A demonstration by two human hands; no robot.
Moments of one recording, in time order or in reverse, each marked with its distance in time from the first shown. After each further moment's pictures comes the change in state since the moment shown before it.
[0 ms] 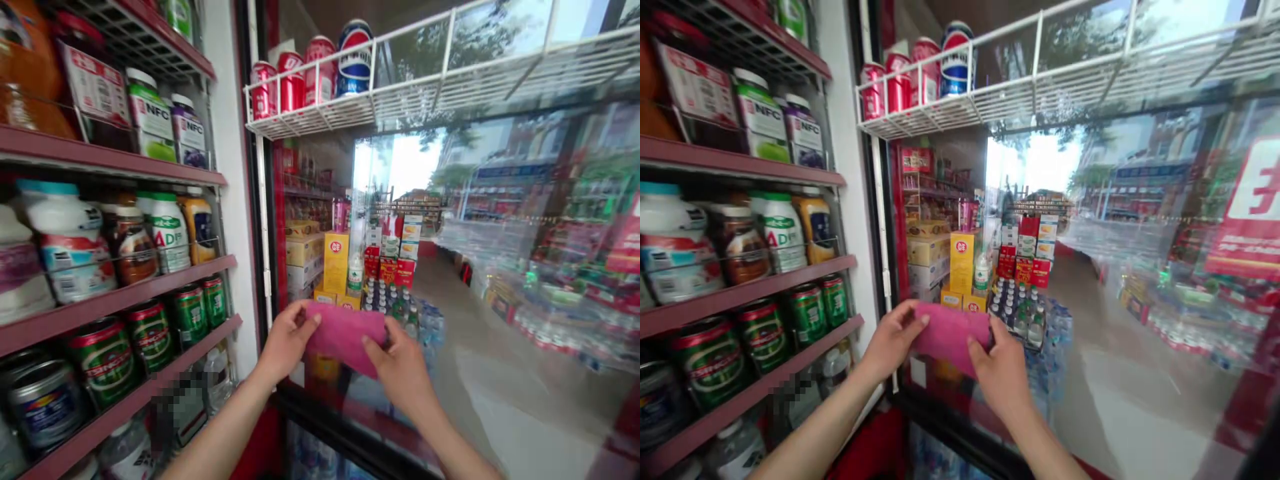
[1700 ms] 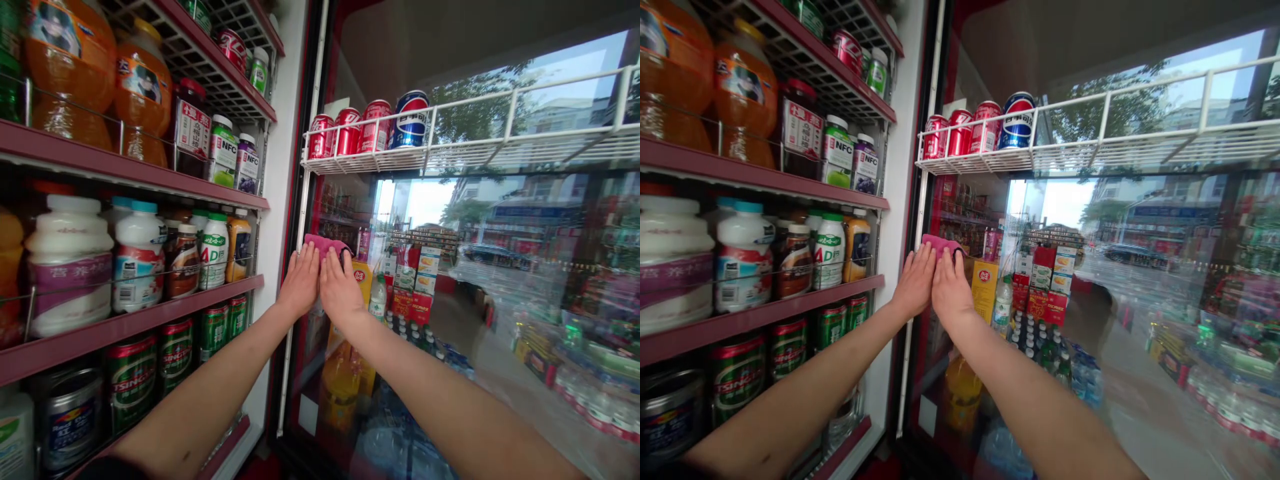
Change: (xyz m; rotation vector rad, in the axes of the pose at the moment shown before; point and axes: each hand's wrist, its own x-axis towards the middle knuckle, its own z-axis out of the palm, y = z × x) left_hand 0.164 0.009 -0.085 1.350 0.245 0.672; right_hand 0.165 -0.092 0.165 -1.065 -0.020 -1.015
